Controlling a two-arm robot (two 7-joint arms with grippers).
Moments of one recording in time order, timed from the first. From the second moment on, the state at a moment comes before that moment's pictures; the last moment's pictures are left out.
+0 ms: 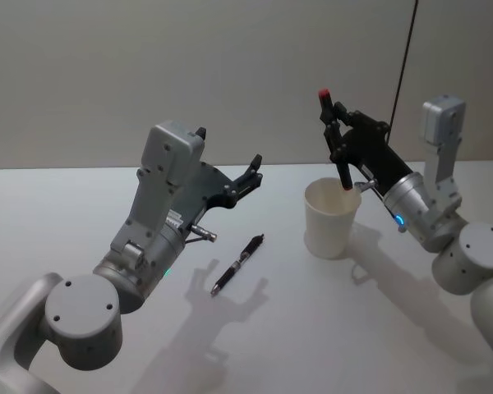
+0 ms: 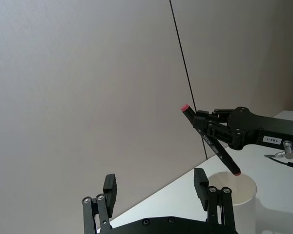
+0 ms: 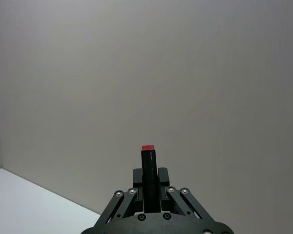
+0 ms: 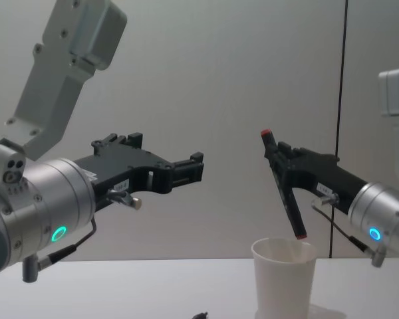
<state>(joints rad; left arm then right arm) -0.24 0.38 0.45 -1.63 -0.20 0.01 -0.01 0.66 0.05 -0.29 -0.67 0.31 -0.55 0.50</state>
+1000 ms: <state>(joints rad) -0.24 0.38 0.45 -1.63 -0.20 0.01 -0.01 0.71 0.01 -0.29 -0.45 0.40 -0.73 0.56</state>
